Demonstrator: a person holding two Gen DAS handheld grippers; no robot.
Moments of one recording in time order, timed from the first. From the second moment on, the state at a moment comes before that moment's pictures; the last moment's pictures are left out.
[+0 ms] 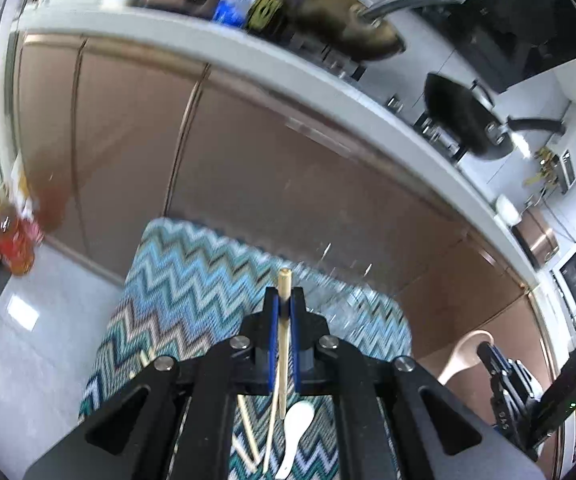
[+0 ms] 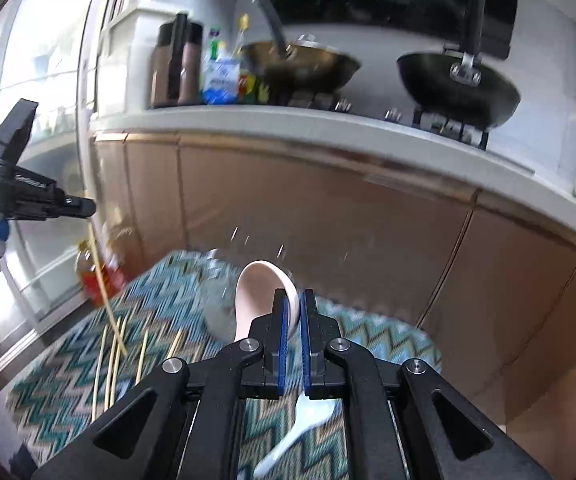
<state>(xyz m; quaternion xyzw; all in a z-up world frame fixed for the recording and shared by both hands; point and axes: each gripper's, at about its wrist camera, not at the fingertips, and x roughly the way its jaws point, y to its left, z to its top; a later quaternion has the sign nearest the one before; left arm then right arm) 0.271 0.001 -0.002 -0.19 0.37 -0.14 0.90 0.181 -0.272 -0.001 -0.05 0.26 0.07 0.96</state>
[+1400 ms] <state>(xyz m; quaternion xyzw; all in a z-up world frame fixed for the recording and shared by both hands) 0.292 -0.070 -0.016 -0.07 0.22 -0.11 0.97 0.246 -0.250 -0.040 -0.03 0.17 0.01 0.99</state>
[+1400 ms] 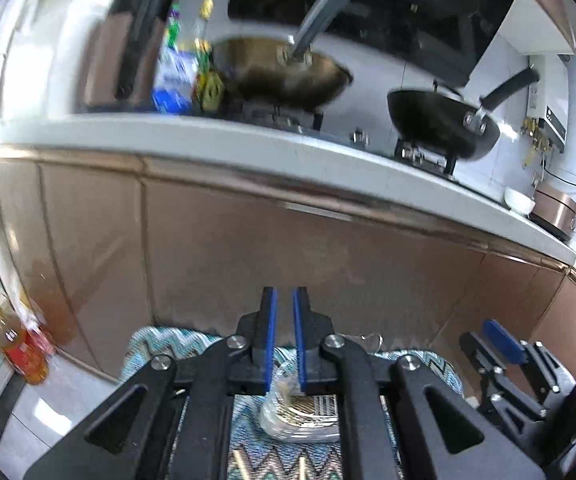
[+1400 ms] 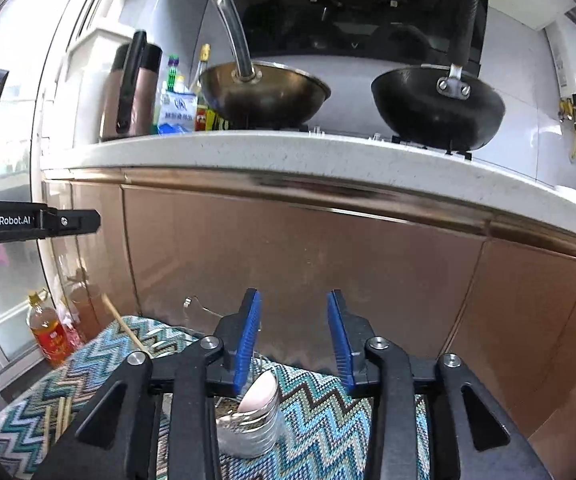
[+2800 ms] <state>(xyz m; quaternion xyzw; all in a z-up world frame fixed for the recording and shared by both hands) 0.216 0.046 -0.124 -0.16 0.48 -0.12 0.85 0.135 -0.204 -0.032 0.01 0.25 0.12 0.96</state>
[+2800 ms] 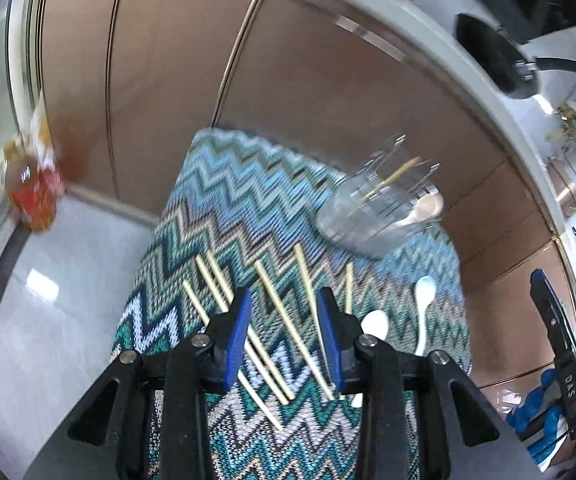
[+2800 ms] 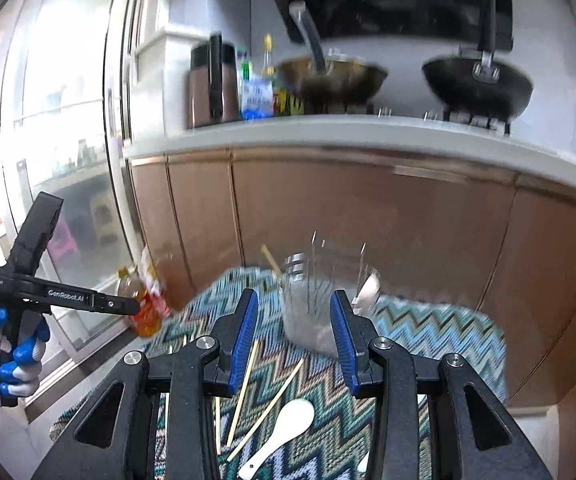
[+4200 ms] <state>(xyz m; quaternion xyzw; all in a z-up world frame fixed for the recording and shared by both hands) 0.327 0.072 -0.263 -0.20 0.63 -0.05 0.75 0.332 -0.084 -0.233 -0.06 0.55 0.18 0.82</state>
